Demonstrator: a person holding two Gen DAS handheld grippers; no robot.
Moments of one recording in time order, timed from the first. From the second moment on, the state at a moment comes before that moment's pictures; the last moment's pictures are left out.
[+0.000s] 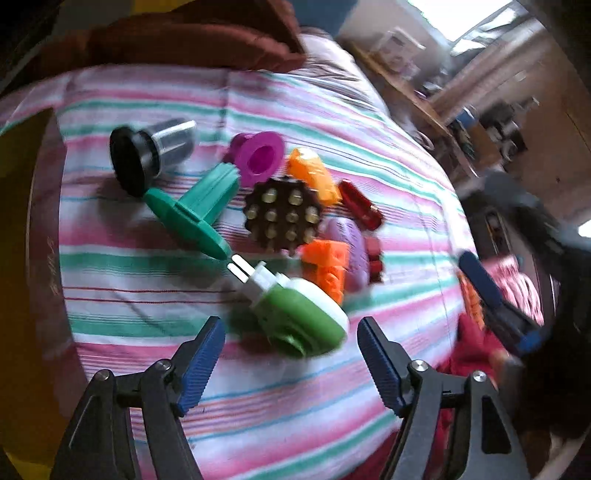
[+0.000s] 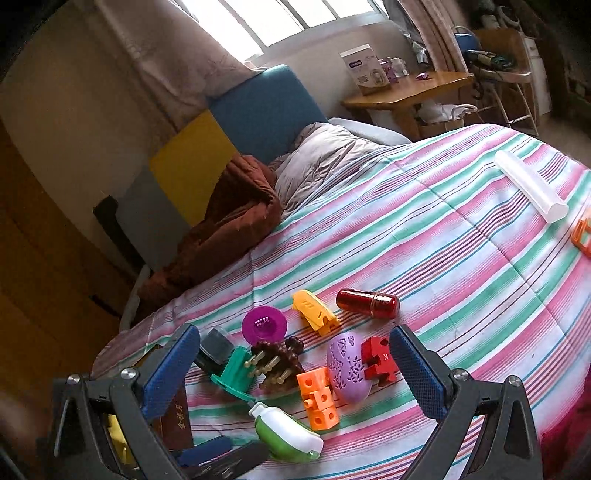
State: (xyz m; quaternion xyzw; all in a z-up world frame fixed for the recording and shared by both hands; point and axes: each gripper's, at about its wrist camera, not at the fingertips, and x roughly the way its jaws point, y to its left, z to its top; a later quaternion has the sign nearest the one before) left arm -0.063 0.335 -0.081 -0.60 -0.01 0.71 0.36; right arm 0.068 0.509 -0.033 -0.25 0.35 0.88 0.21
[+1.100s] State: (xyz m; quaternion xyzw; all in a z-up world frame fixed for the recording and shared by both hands) left arm 0.006 0.249 -0.030 -0.44 0.05 0.78 0.44; right arm 0.001 0.475 -0.097 -0.46 0.24 0.84 0.16
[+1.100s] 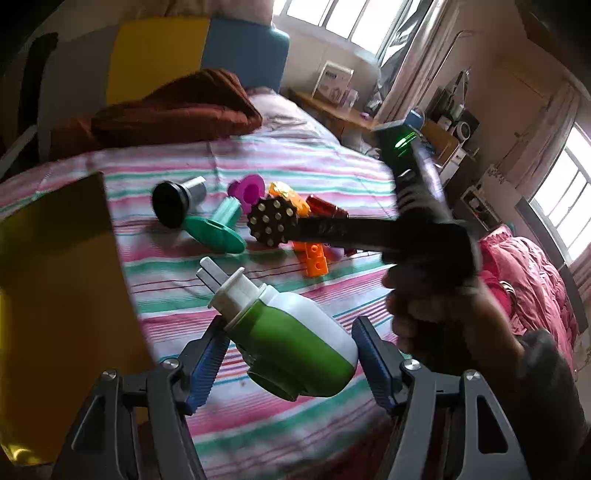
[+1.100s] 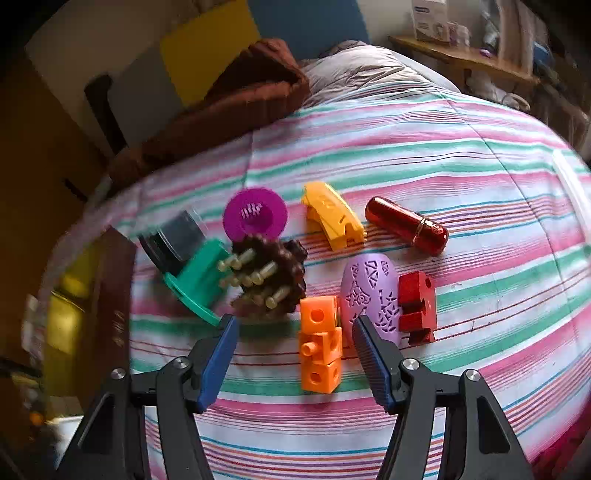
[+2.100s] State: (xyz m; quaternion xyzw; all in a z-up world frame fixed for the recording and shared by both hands) left arm -0.210 0.060 -0.067 -0.48 0.07 0.85 0.20; right arm -0.012 0.467 -0.115 -0.51 0.18 0.82 0.17
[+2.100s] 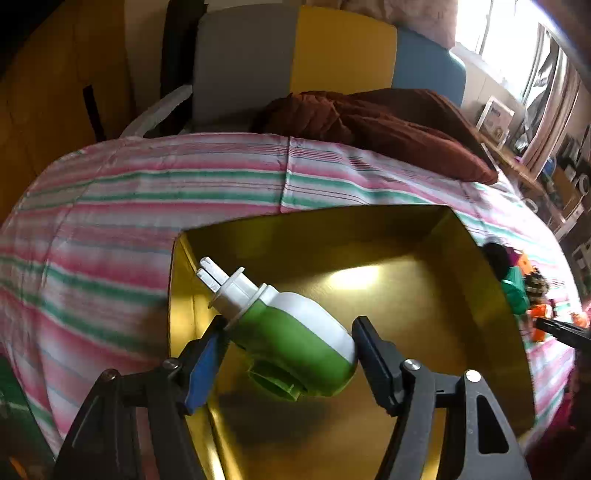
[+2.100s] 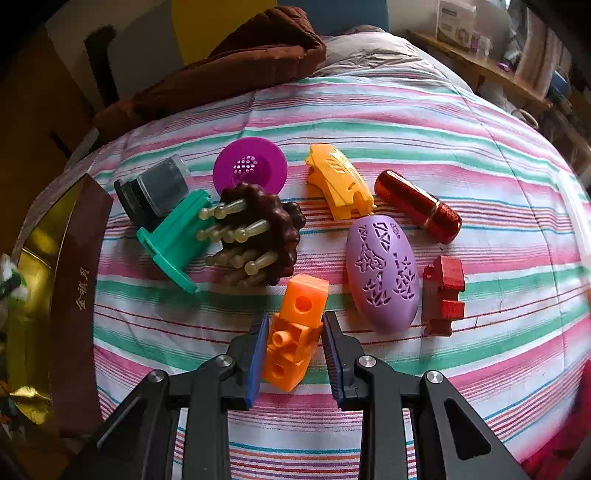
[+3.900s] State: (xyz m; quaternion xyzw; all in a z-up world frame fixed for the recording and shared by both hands) left arm -0.046 0.016 -0.015 -0.37 0.01 0.92 0.13; right arm -0.023 0.372 -0.111 -0.54 0.04 0.84 0.08
